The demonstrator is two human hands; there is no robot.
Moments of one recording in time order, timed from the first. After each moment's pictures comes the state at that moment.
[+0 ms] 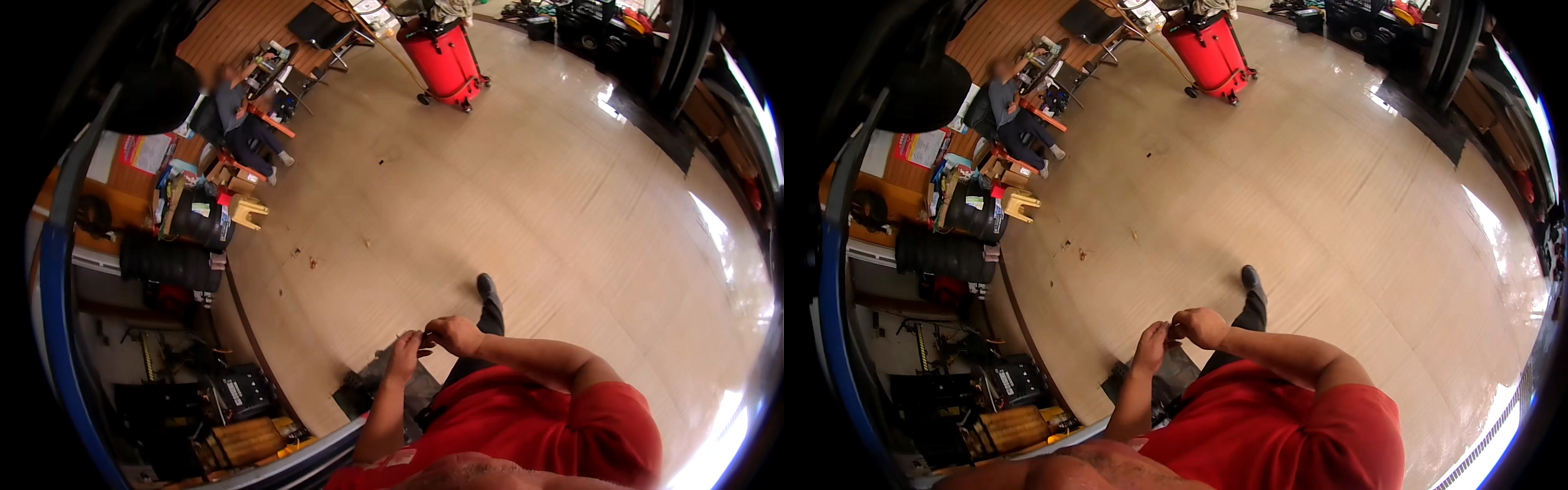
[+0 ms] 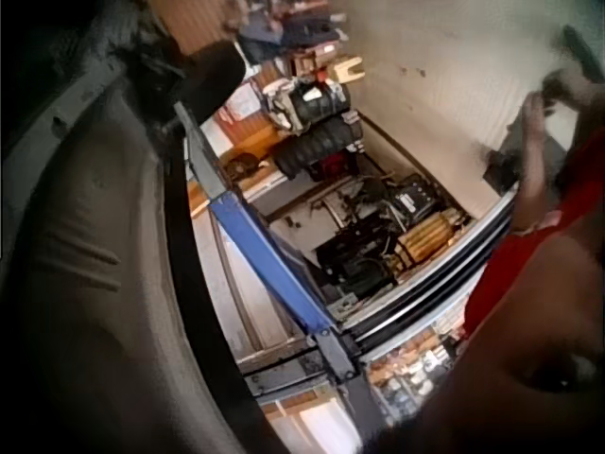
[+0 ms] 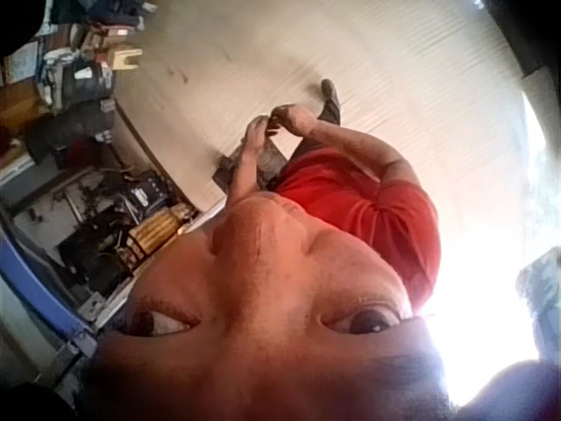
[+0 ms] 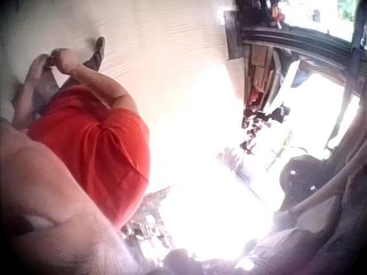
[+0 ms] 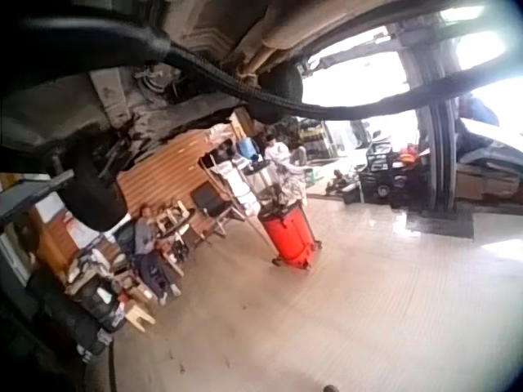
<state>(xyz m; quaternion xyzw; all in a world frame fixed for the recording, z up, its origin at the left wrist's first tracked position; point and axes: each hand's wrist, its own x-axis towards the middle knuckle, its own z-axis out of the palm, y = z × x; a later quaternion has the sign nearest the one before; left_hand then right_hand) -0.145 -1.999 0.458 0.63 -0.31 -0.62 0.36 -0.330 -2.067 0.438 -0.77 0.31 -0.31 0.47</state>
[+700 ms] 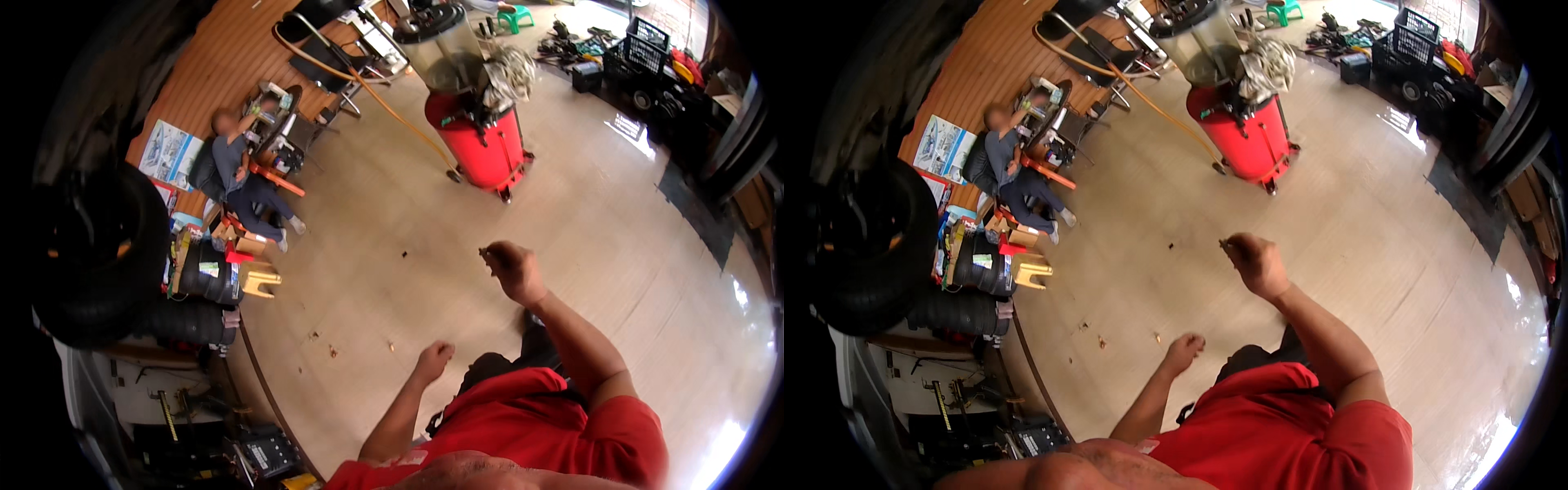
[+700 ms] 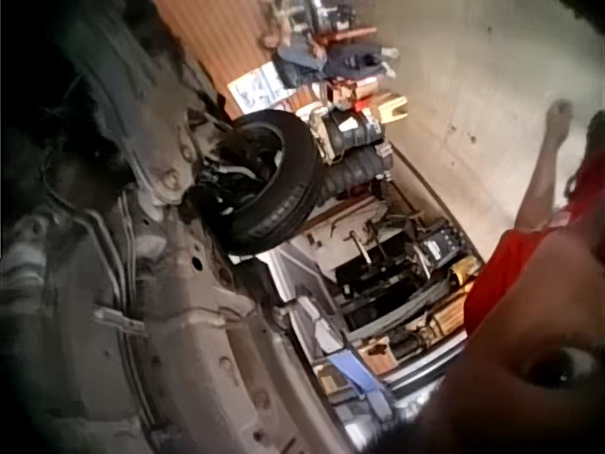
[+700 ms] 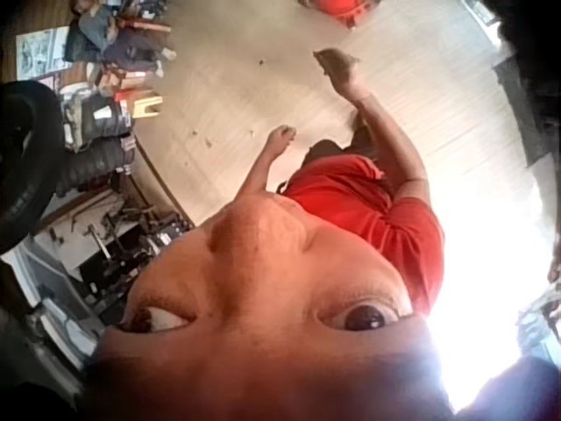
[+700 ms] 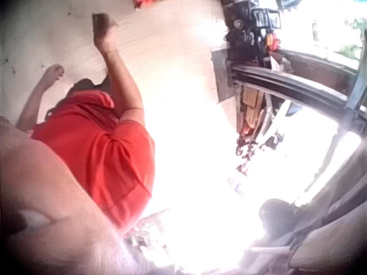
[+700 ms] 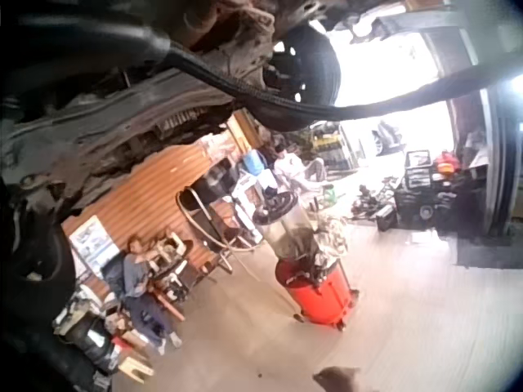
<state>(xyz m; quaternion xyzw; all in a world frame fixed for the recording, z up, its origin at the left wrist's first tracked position) -0.095 -2.654 0.399 0.69 -0.47 -0.52 0.19 -0.372 -2.826 0.517 -0.61 0.46 -0.51 0.39</state>
